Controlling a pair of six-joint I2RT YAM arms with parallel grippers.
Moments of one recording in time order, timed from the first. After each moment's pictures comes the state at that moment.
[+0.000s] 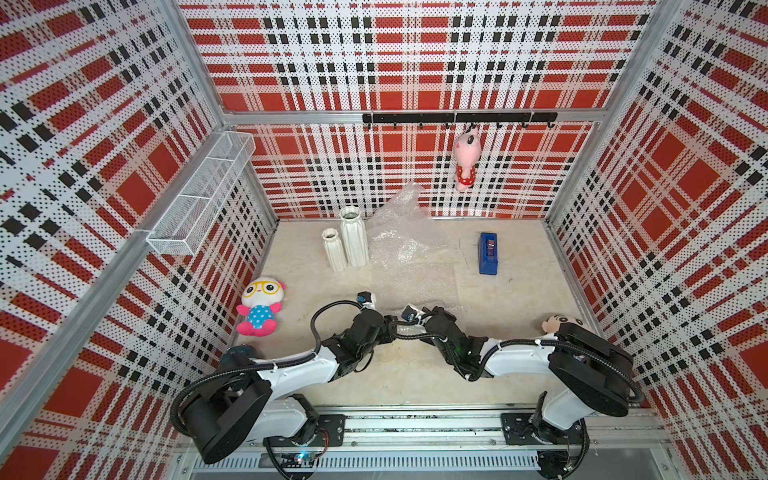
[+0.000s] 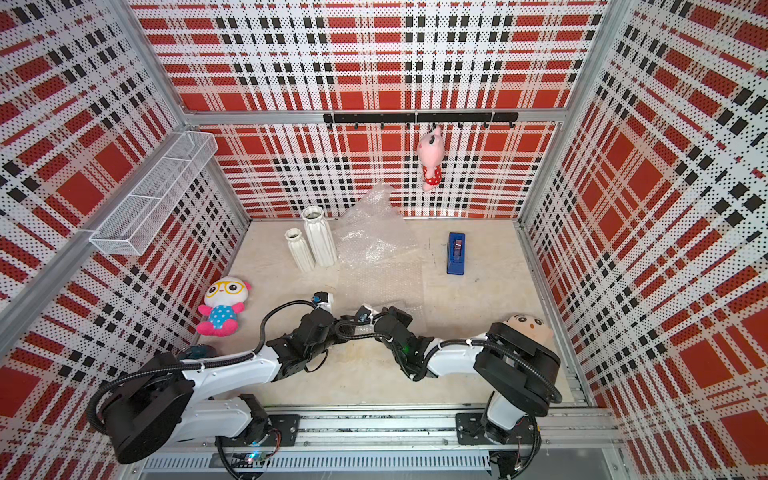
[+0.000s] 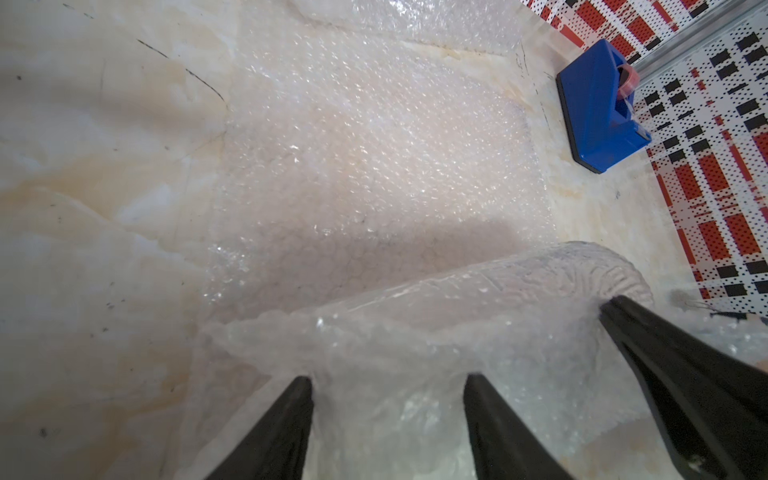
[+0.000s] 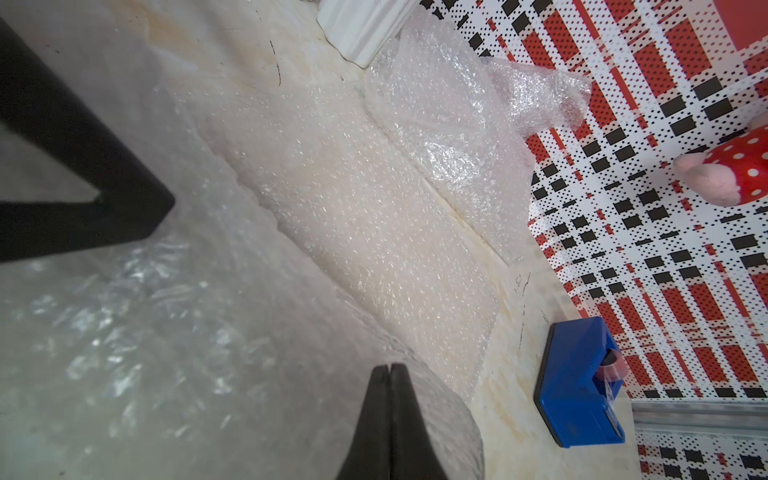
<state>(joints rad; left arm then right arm) -0.75 1.29 0.43 0.22 -0.21 -0.80 1.02 1.60 0.63 0.46 0.61 -0.46</state>
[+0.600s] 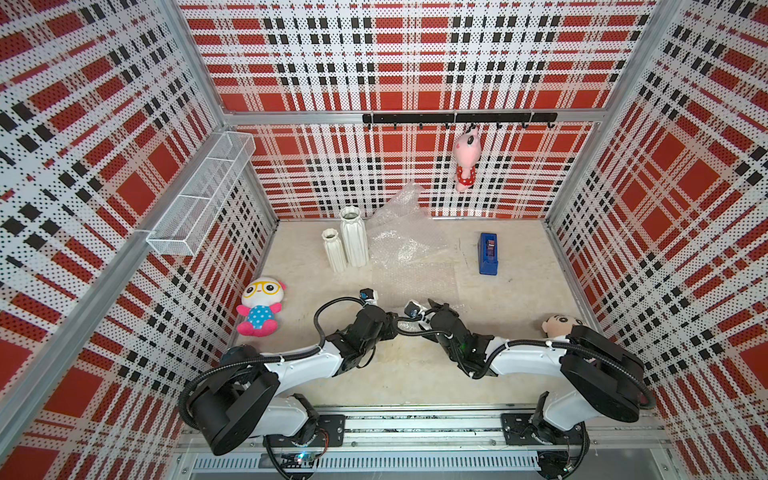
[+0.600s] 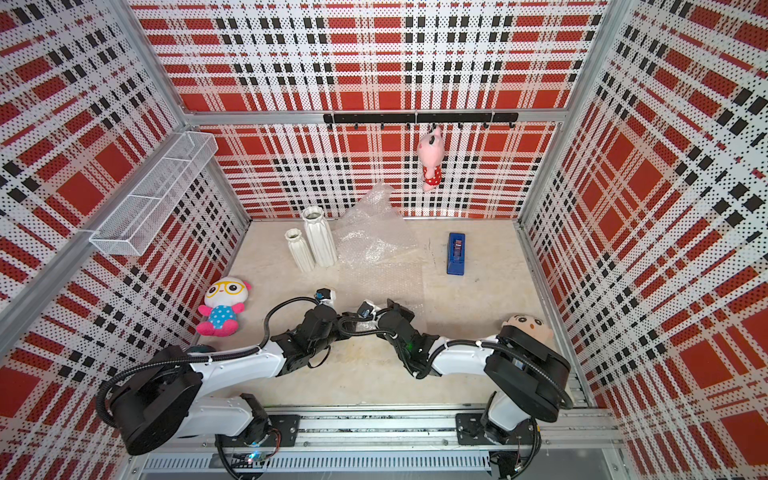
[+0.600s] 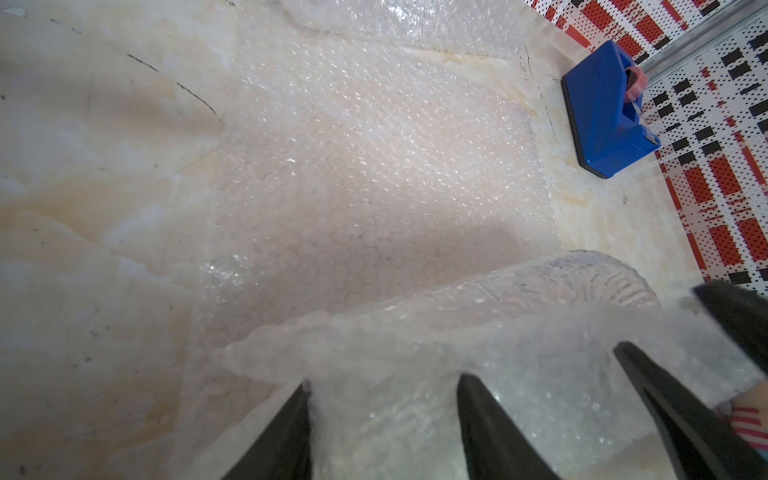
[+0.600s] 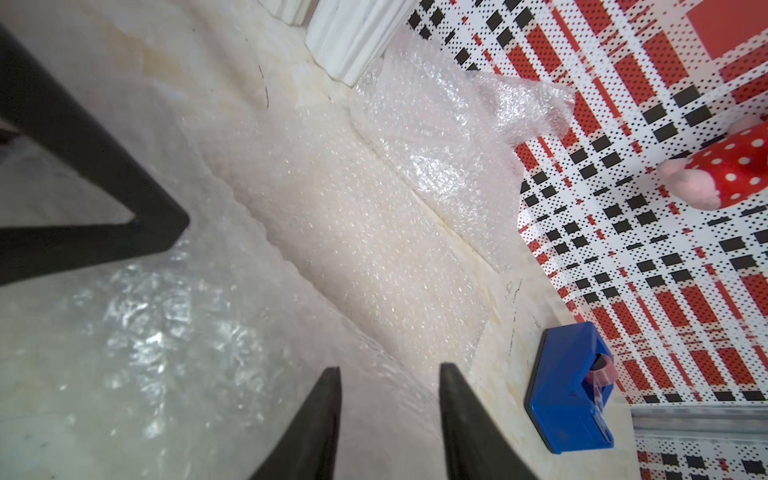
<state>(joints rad) -0.75 1.34 0.46 0.22 -0.21 -0.78 1.00 1.50 0.62 0.44 0.57 -0.48</state>
